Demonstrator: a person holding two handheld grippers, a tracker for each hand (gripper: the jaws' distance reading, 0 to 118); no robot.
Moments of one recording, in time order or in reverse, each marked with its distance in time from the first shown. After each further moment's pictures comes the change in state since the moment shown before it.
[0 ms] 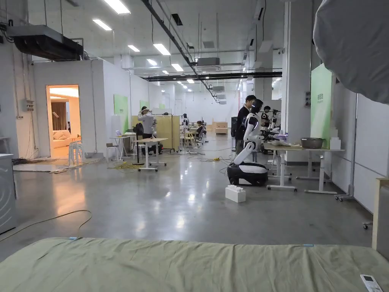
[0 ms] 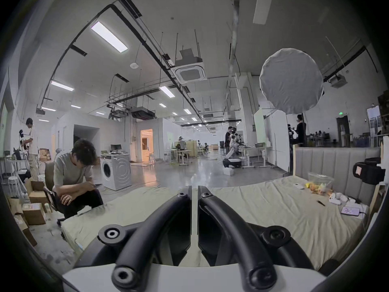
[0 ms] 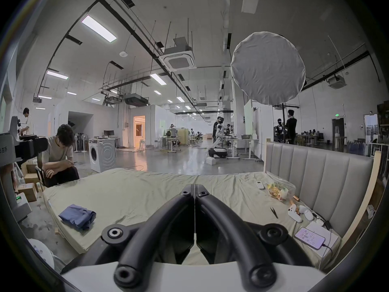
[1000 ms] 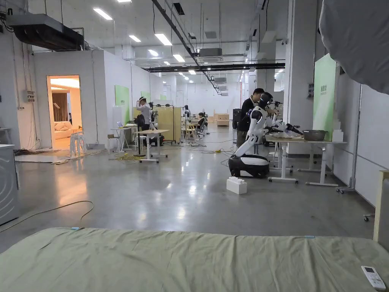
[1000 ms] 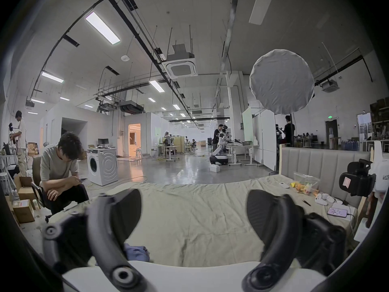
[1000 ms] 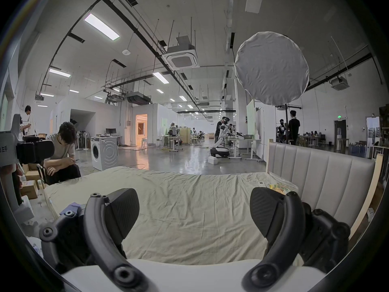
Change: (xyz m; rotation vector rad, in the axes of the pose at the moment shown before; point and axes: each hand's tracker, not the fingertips) left arm 0.014 0.002 -0.004 -0.033 -0.114 0.035; right arm -0.012 0.006 -0.007 -0.003 0.019 0.016
